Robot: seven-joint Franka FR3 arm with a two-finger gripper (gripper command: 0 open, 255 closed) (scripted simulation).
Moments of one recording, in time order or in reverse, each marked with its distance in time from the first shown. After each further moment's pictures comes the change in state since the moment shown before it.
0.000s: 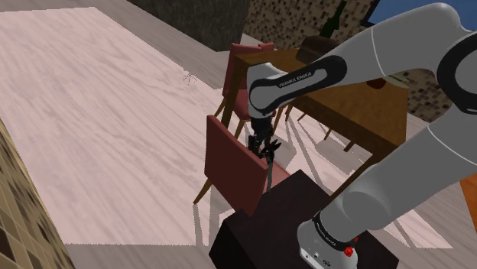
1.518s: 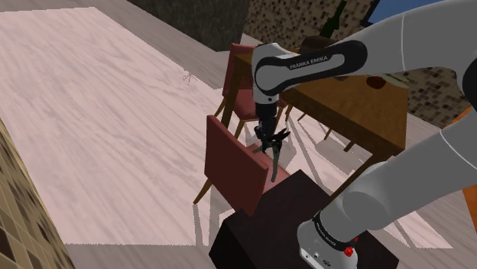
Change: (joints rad) arm 0.003 -0.103 -0.001 0.066 0.014 -0.167 -0.016
